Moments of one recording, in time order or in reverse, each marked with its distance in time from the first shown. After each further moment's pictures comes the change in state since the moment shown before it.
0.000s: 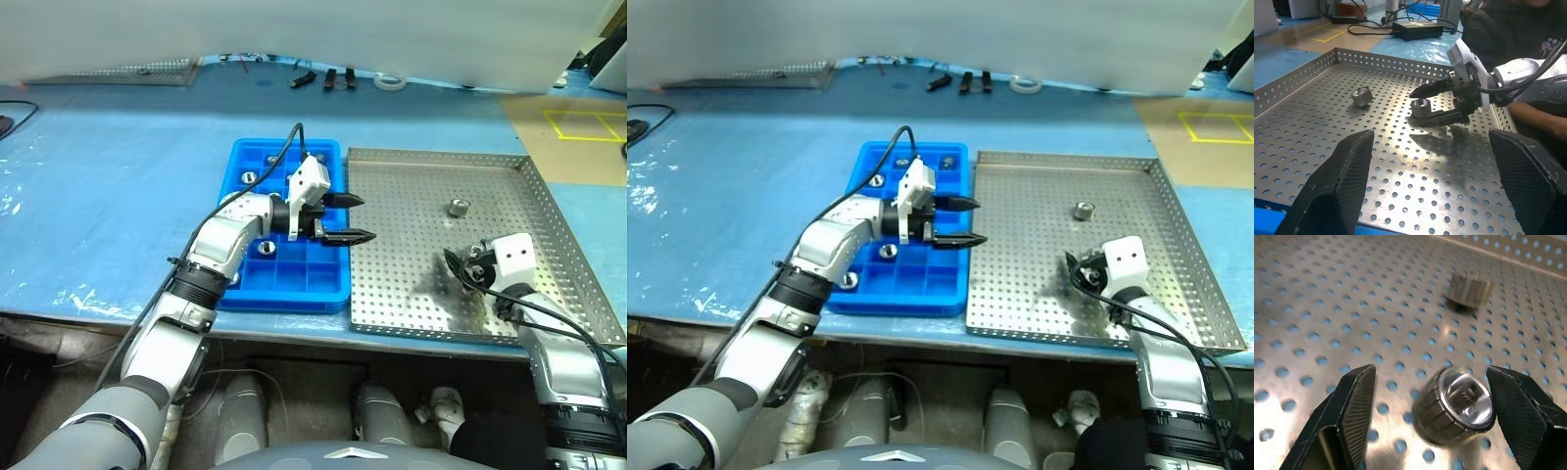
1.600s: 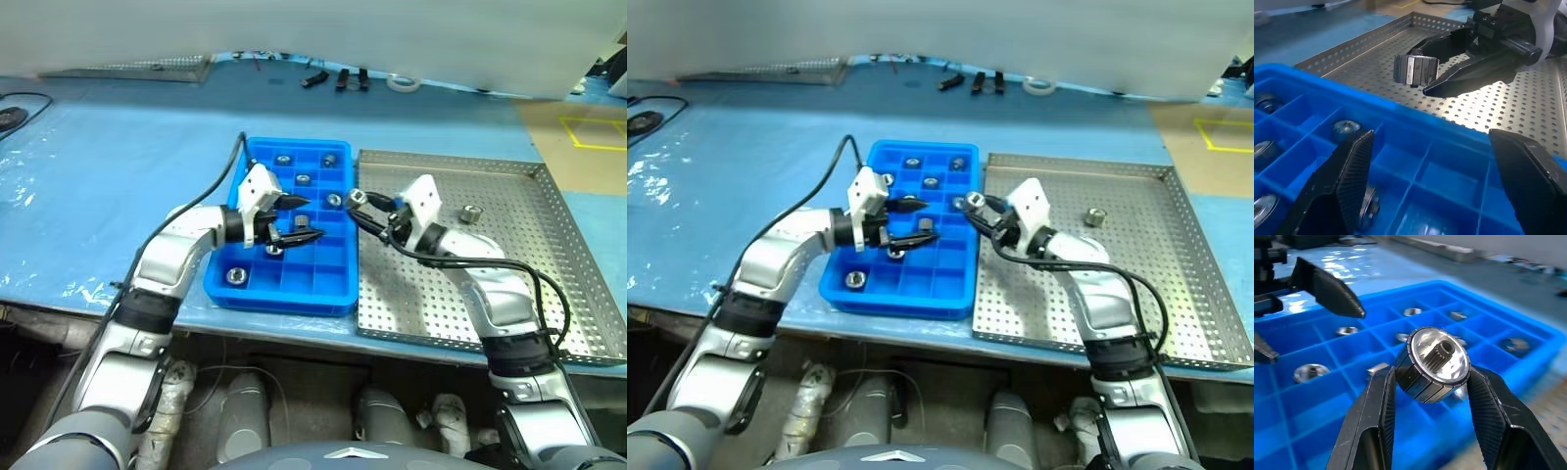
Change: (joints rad) left arm 0.228 0.210 0.116 -0.302 -0.006 0.133 0.149; right arm -0.425 0.073 0.348 -0.034 0.122 0.077 0.331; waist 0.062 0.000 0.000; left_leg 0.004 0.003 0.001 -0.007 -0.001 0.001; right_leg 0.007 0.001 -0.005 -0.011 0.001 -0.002
